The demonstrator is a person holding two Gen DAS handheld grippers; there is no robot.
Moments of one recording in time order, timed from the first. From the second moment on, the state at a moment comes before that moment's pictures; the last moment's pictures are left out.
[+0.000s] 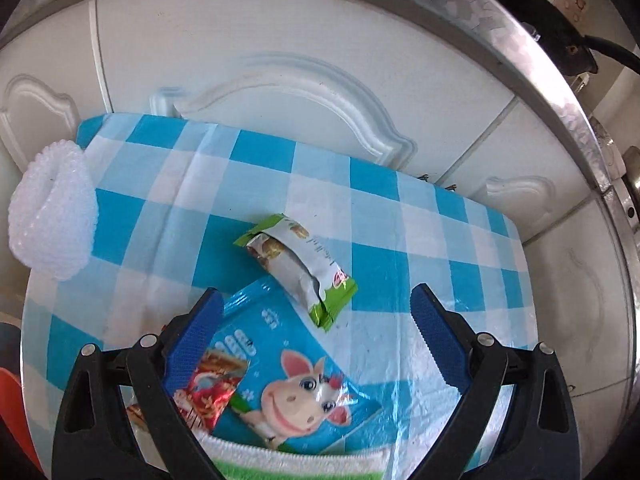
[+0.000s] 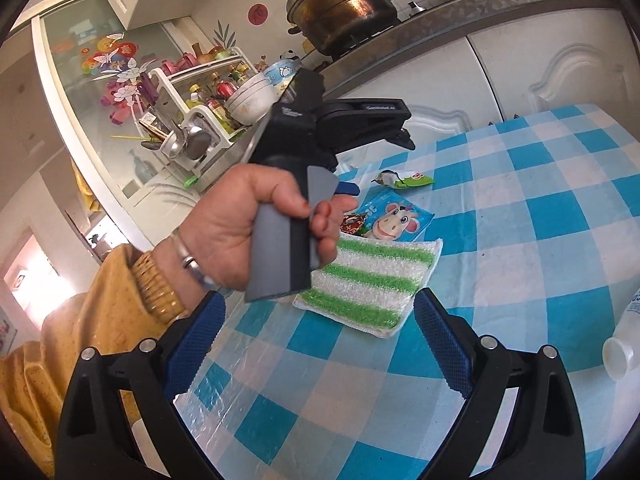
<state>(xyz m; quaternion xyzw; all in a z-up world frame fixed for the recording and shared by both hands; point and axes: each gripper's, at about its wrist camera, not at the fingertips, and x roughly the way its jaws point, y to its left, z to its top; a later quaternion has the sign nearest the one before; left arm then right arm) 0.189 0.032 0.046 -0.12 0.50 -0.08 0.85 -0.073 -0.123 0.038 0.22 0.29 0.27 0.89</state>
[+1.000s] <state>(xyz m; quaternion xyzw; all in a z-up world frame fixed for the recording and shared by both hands) 0.215 0.015 0.036 -0.05 0.51 -0.04 0.86 -0.070 -0.145 0.025 0.26 0.30 0.26 0.88</state>
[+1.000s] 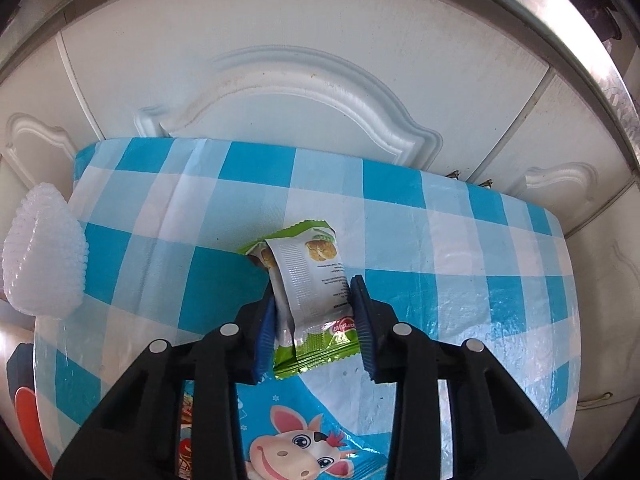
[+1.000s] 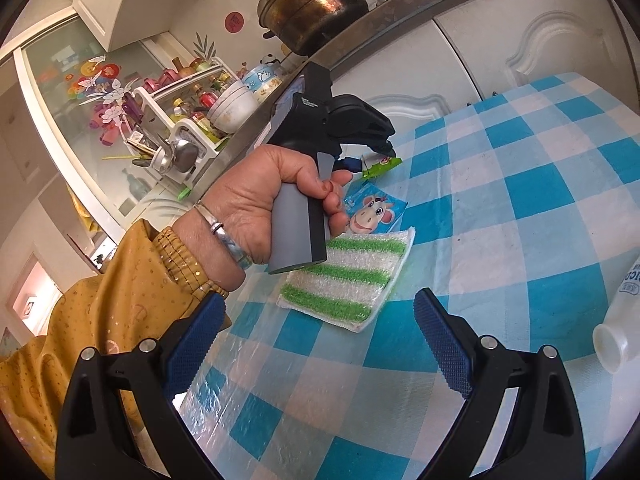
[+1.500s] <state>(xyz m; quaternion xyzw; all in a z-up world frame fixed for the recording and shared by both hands) 0.137 0.027 0.087 -0.06 0.45 -0.08 0.89 -0.094 -0.170 0.039 0.27 0.25 0.19 0.91</state>
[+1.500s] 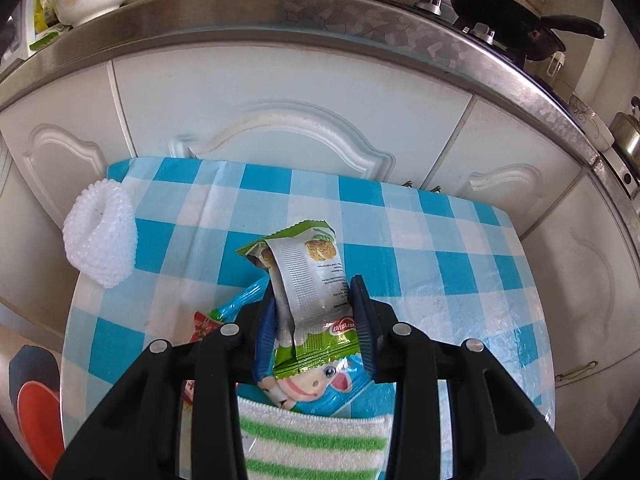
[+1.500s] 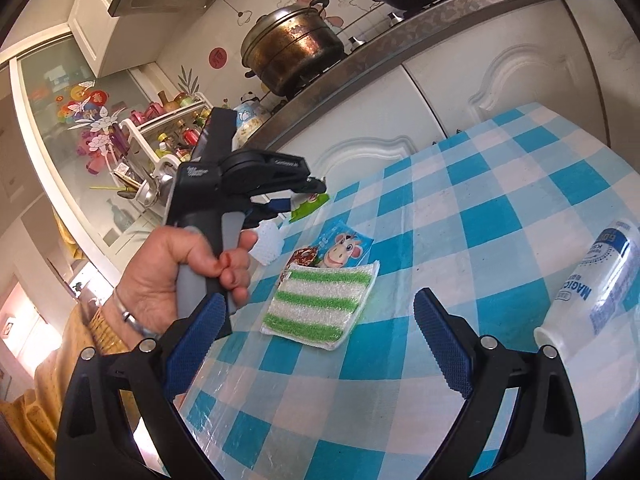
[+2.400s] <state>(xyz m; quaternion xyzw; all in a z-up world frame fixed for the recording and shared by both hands) -0.053 0.128 0.081 -0.09 0.43 -0.07 0.90 -0.094 -0.275 -0.002 0.34 0.30 -0.05 0.89</state>
